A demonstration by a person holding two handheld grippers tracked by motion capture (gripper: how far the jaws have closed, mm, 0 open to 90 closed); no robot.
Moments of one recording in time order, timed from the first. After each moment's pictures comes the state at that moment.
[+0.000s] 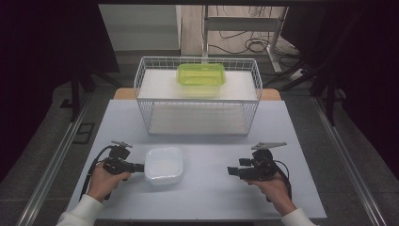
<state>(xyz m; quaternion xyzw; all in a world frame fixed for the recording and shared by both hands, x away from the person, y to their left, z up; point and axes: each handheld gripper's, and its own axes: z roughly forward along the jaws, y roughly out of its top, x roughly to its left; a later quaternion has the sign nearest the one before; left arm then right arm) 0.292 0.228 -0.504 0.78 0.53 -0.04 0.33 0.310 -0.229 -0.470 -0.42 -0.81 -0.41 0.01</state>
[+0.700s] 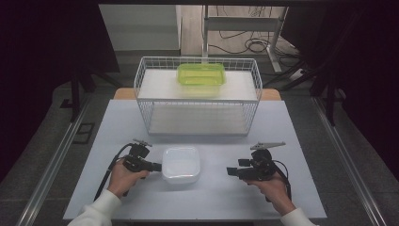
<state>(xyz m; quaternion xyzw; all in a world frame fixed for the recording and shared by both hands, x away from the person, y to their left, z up) 0.309 0.176 -0.505 0.80 0.50 -0.06 0.33 0.311 -0.227 -0.472 -0.42 -0.81 -0.41 0.01</state>
